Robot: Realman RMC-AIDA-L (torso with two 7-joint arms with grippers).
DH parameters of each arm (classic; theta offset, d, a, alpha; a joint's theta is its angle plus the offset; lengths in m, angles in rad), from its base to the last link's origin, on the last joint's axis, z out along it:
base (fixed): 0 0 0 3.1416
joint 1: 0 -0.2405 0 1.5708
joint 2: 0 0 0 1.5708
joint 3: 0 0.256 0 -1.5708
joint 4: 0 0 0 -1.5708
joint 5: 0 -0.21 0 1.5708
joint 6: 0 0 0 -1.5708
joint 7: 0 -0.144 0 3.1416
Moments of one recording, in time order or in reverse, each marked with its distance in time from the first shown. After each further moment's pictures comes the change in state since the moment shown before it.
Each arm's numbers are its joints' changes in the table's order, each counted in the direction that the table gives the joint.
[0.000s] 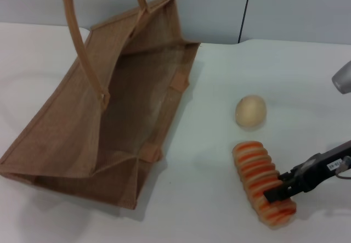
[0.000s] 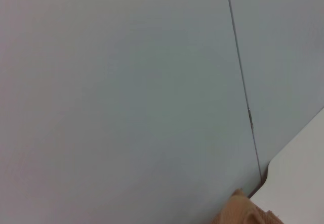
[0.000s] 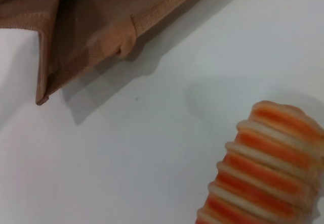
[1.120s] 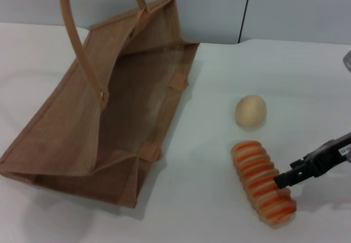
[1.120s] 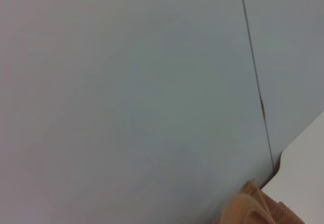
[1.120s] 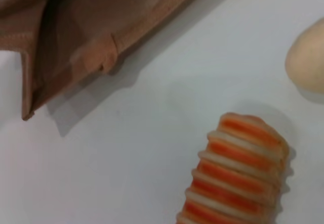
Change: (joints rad) left arm 0.001 -0.003 0.023 0.001 -0.051 0.012 0.000; right arm 0.006 -0.001 0.011 -0.143 0.037 0.068 -0.111
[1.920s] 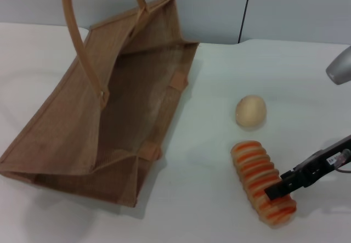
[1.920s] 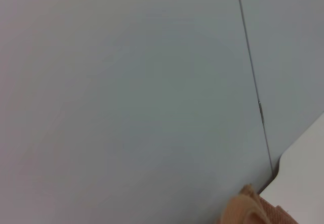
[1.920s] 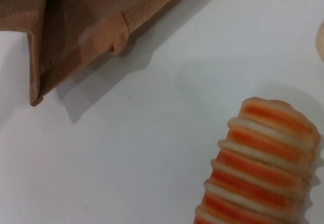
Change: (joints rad) left arm 0.004 -0.005 0.000 -0.001 0.000 0.006 -0.002; right arm -0.038 0.005 -0.024 0.104 0.004 -0.030 0.004
